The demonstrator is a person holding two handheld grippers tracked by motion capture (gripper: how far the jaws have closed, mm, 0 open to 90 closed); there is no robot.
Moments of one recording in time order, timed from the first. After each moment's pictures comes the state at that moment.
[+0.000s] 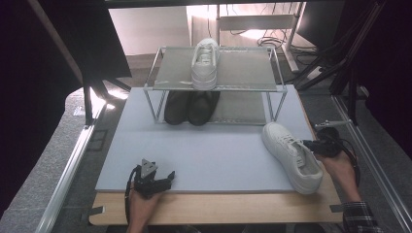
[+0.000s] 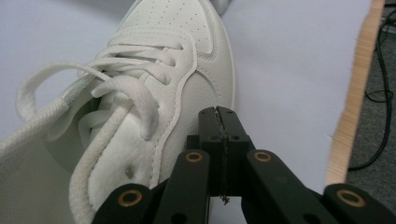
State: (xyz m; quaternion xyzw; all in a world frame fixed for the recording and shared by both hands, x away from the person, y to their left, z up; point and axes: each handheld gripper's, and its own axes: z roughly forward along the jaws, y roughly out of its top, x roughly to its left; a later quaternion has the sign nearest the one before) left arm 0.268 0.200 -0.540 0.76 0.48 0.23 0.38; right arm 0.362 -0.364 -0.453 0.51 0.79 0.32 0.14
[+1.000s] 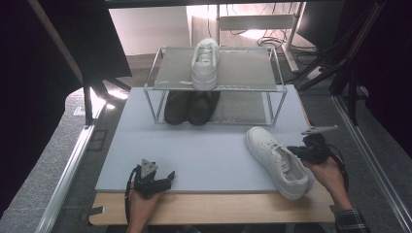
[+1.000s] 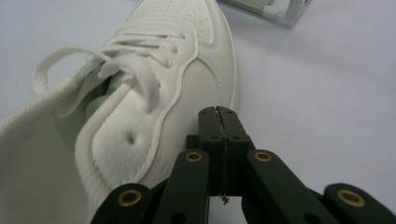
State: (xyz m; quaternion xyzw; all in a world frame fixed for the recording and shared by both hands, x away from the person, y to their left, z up) left arm 0.268 0.200 -0.540 0.76 0.48 0.23 0.38; right arm 0.342 -0.328 -0.455 0.47 0.81 0.34 0.11
